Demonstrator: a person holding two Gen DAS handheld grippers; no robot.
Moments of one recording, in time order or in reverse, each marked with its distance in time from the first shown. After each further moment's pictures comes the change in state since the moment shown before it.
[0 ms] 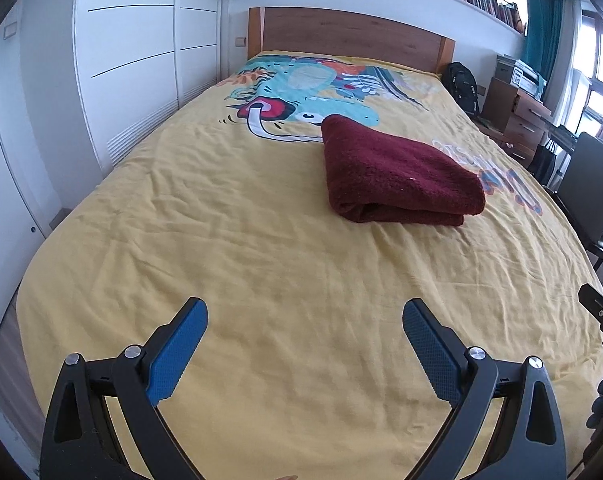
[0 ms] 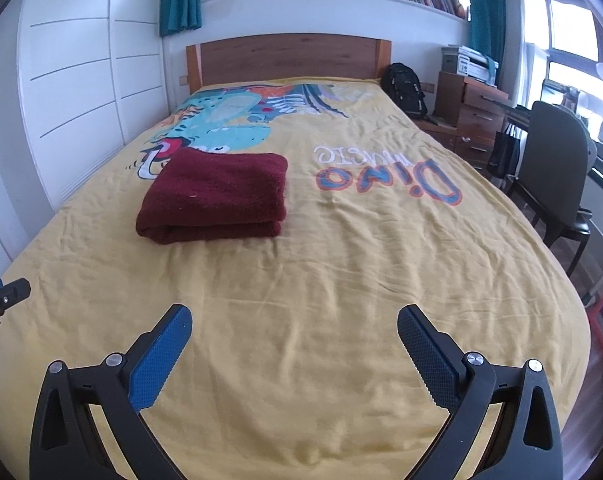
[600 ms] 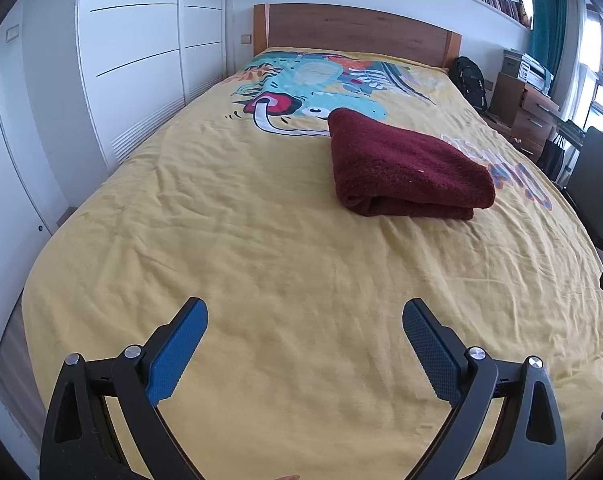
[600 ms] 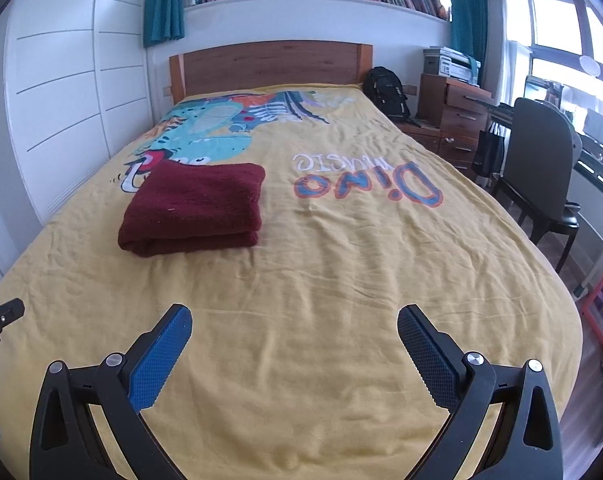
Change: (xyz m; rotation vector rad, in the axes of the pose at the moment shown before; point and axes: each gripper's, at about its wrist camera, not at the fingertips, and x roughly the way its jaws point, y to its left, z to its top) left arm 0.010 0.001 -0.003 0.005 0.016 0.034; right arm -0.004 -0.017 0.002 0.037 -0.024 -0.047
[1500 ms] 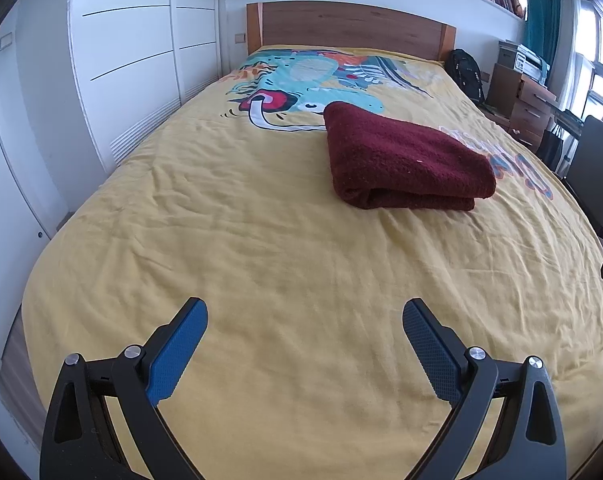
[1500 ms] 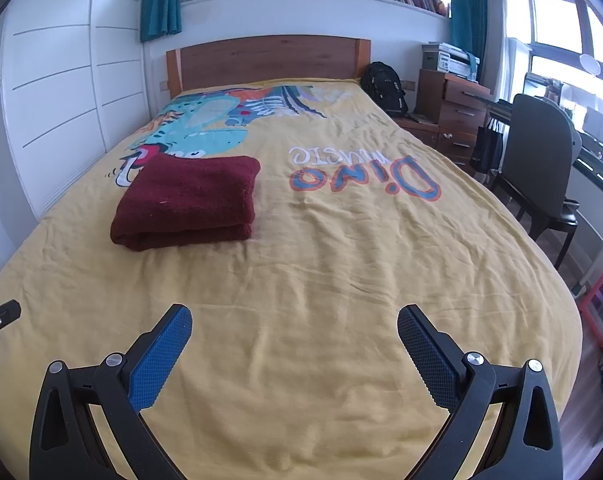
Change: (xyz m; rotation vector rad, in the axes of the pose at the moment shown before) left arm 0.008 -0.001 -0.006 0.033 0.007 0.000; right arm 0.010 -0.004 -0.004 0.000 0.017 -0.009
